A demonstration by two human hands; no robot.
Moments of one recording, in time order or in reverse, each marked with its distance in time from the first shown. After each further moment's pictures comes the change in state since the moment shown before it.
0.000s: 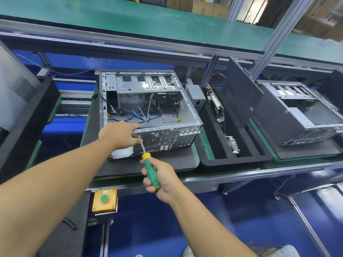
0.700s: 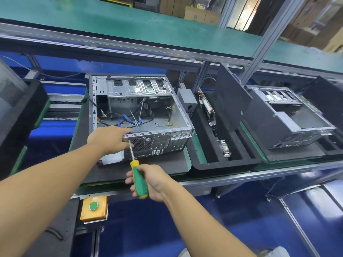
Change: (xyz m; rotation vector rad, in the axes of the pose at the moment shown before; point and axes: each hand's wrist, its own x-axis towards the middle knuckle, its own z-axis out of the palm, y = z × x) left_hand 0.008 -0.009 0.013 -0.011 0.006 -0.011; right_hand 0.003 -0.018 0.004 -0.205 -0.063 0.137
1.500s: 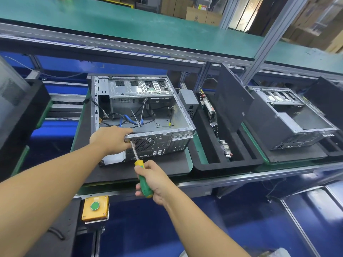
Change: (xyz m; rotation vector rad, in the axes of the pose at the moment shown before) left_hand -0.005 0.004 -0.006 -0.044 0.004 -0.004; right_hand 0.010 0.013 -0.006 -0.052 0.155 -0.166
